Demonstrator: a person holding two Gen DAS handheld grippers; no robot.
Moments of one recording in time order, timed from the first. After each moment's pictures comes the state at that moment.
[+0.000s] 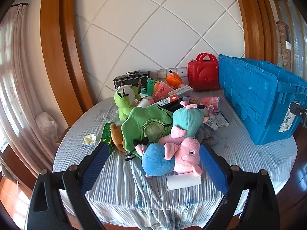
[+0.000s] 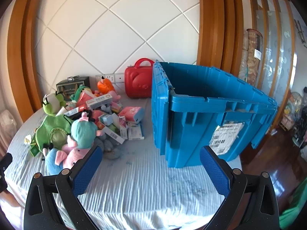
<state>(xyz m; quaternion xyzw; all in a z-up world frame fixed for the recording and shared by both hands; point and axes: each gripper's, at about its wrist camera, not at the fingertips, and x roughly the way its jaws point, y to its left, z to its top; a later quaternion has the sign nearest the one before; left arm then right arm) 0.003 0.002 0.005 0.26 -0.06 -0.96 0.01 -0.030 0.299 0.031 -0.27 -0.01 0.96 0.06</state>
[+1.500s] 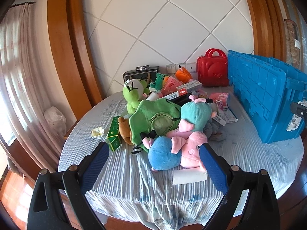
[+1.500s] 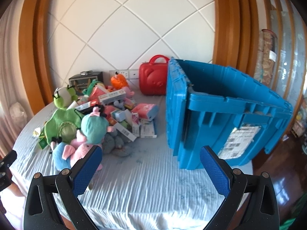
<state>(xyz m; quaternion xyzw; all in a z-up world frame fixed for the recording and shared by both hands) 0.009 0.002 -0.010 0.28 -0.06 -0.96 0.07 -0.047 0.298 0.018 -0.28 -0.01 0.96 0.00</state>
